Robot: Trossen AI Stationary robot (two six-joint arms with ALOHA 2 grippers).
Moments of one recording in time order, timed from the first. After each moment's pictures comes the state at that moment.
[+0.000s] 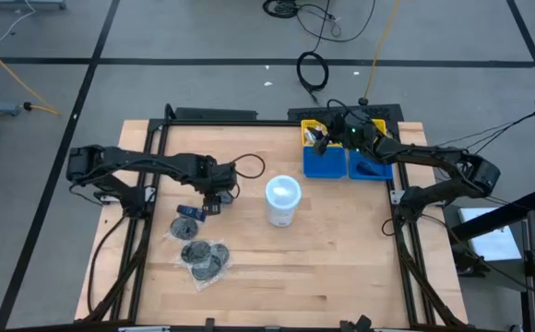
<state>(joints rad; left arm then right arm) 0.14 1.48 0.95 -0.87 -0.09 0.04 -0.64 1.33 0.66 0.39 0.02 -0.12</state>
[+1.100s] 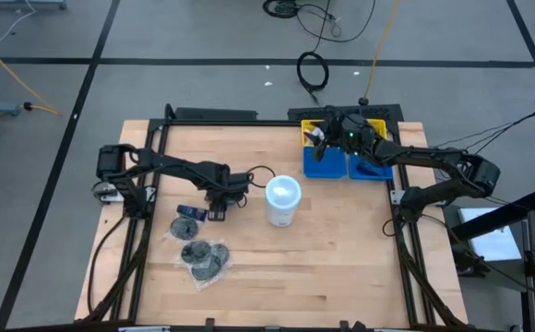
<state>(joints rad) 0.13 1.76 0.96 -0.76 -0.05 0.16 -0.59 1.33 0.66 0.39 0.02 -0.15</state>
